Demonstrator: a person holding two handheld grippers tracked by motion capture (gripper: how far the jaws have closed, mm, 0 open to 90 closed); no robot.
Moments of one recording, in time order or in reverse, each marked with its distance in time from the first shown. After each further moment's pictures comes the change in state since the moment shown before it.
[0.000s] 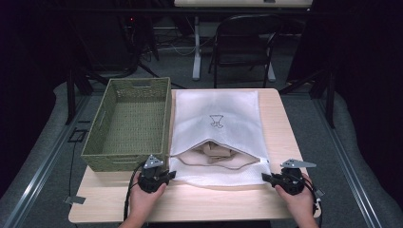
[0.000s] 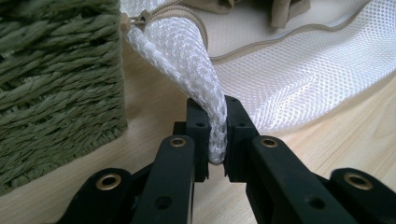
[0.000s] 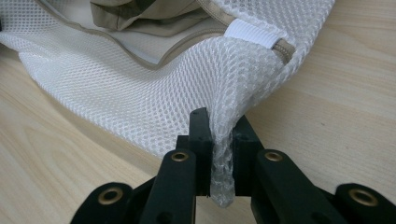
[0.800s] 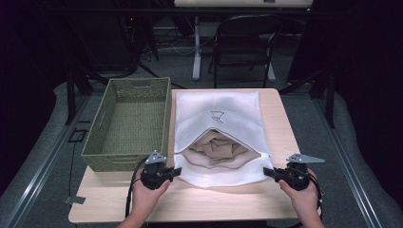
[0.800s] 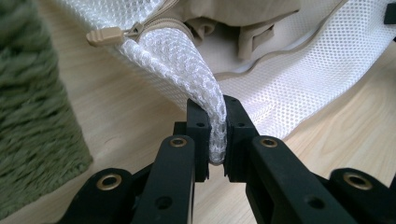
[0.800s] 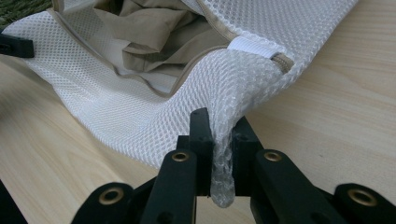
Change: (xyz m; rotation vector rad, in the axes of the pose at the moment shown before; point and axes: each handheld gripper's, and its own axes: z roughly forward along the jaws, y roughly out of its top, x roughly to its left) left arm -0.015 0.025 -0.009 -0.034 -0.088 0.003; right arm 0.002 0.020 -0.018 -0.074 0.065 0.030
